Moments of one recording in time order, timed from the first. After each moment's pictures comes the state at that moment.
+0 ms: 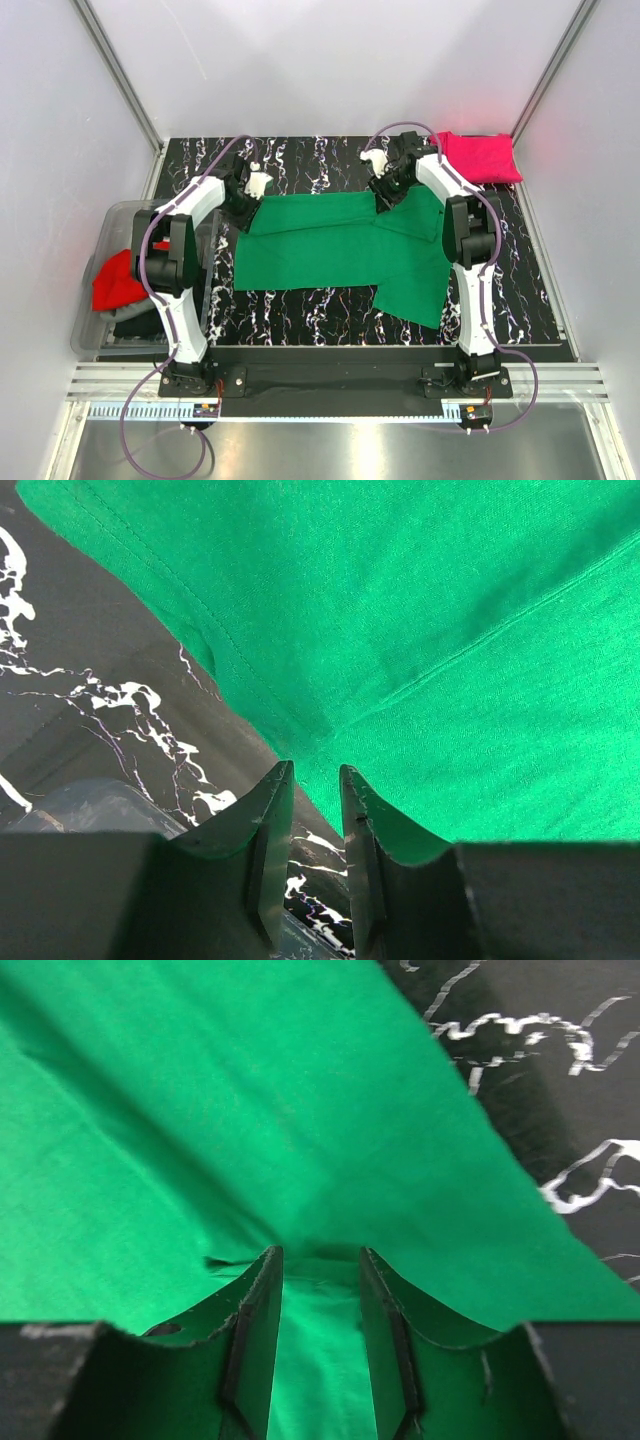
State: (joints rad) left arm -0.14 1.95 1.46 -0.75 0.14 0.41; right arm 0.22 2.34 1.97 -0.83 -0.45 -0.59
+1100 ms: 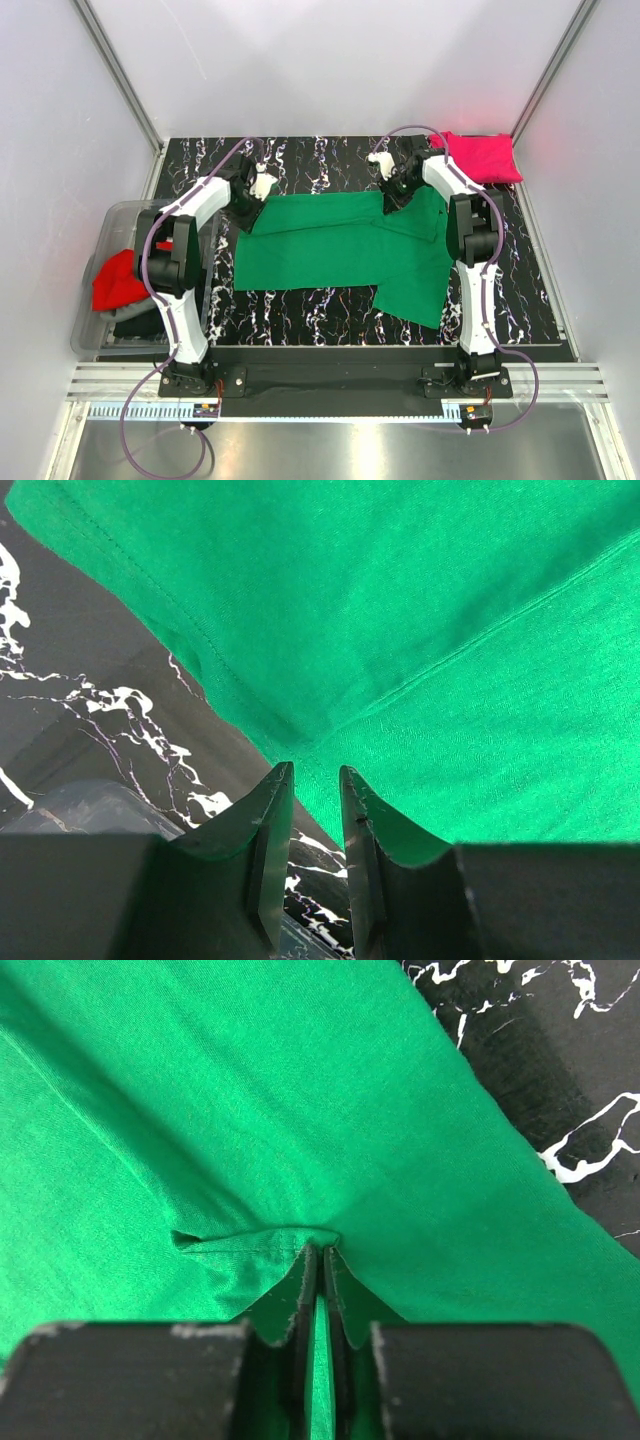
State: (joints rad) left arm -0.17 1.95 1.46 -0.75 0.10 0.40; right arm 0.17 2.36 1.96 -0.84 -0.51 -0.60
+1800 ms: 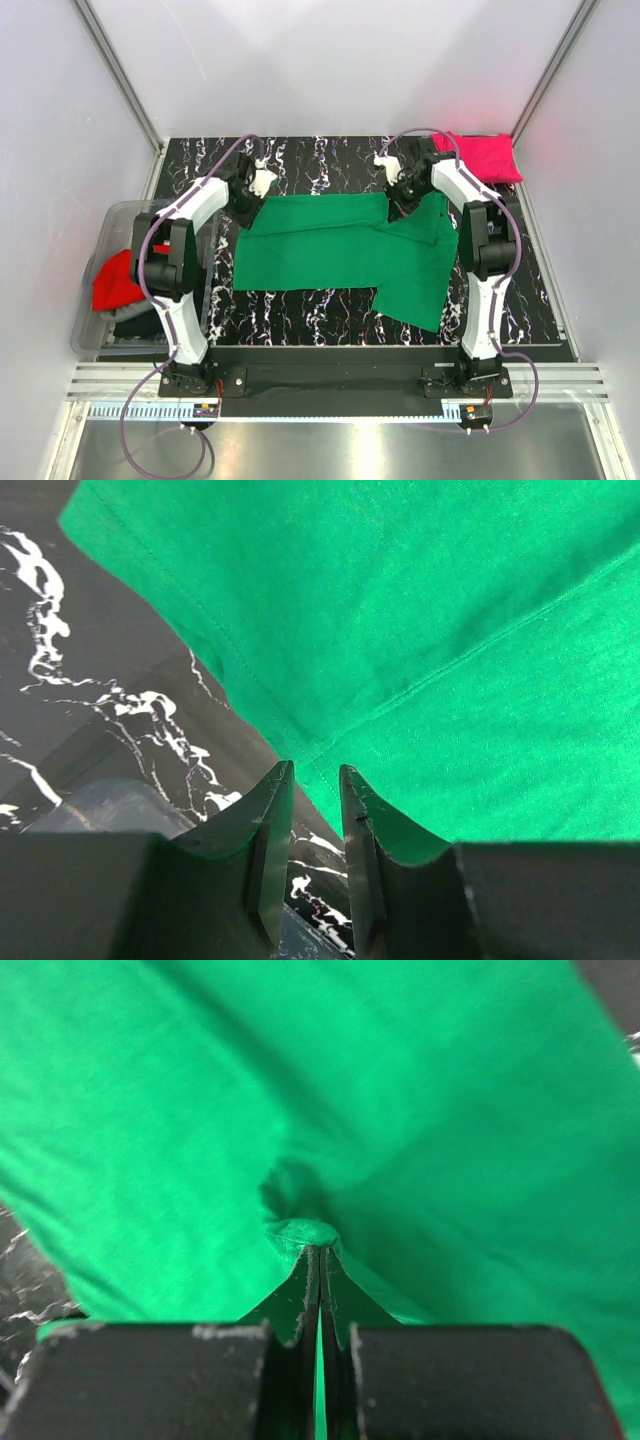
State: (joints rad) left arm -0.18 1.92 1.45 -0.72 0.10 0.41; right arm 0.18 2.16 1.75 -0.86 -0.52 -0.56
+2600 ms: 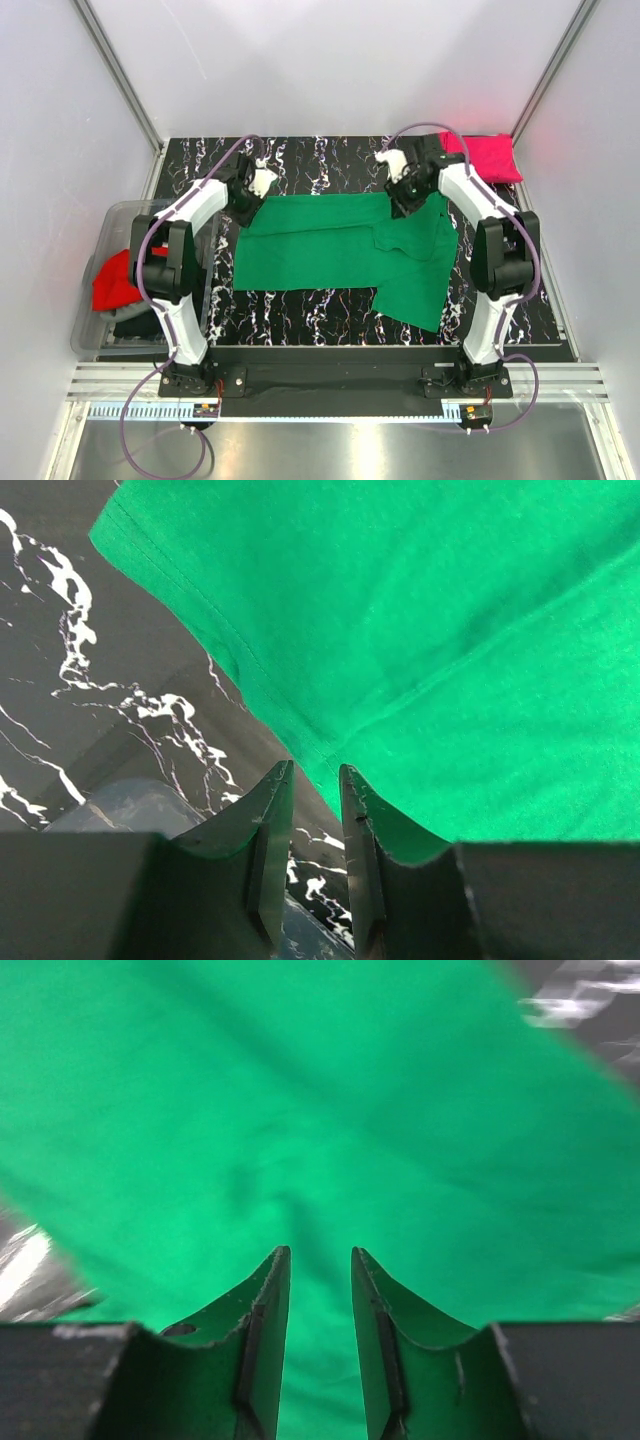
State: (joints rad) left arm -0.18 1.89 1.42 -0.68 0.08 0.45; right arm 0.22 1.92 1.59 -0.81 -0.40 -0.50
